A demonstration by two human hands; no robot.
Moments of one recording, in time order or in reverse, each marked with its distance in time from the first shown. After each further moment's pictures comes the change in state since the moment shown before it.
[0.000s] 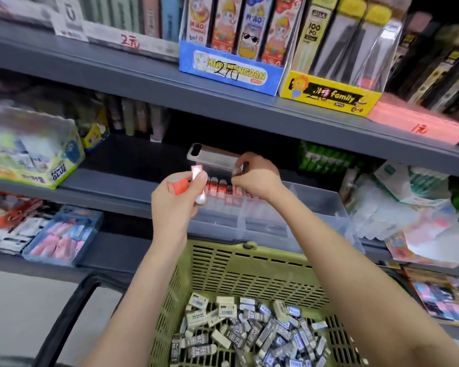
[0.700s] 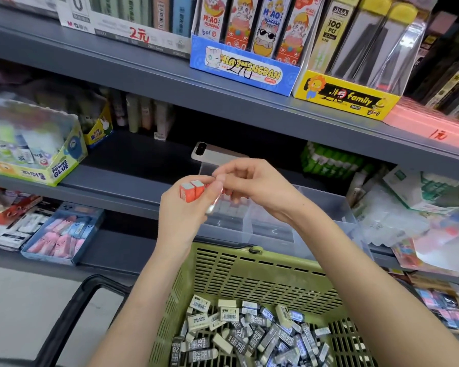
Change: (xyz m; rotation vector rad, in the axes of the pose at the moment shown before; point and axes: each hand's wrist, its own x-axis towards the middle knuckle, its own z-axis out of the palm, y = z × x) left_hand -0.002 -0.001 -0.005 0.088 -0.138 0.075; right_hand -0.051 -0.026 -0.019 0.723 -0.357 -0.244
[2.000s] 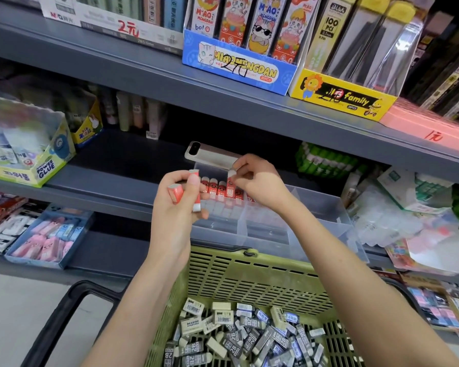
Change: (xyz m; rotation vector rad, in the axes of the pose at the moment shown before) left_hand -0.006 0.003 0.006 -0.258 0.051 -0.054; right_hand 0.038 0.049 -0.025 -0.434 0.311 0.017
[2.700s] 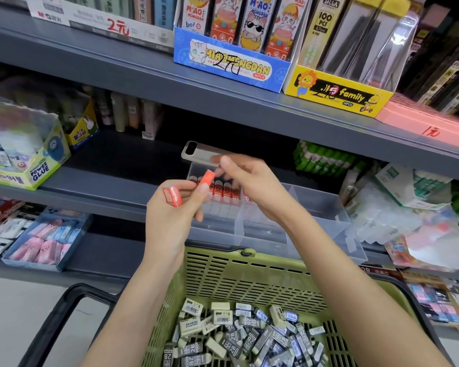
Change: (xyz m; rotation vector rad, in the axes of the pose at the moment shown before) left_hand 0.002 -0.005 -0.003 0.173 0.011 0.014; right_hand -0.022 -0.023 -0.001 0.360 -0.087 -0.125
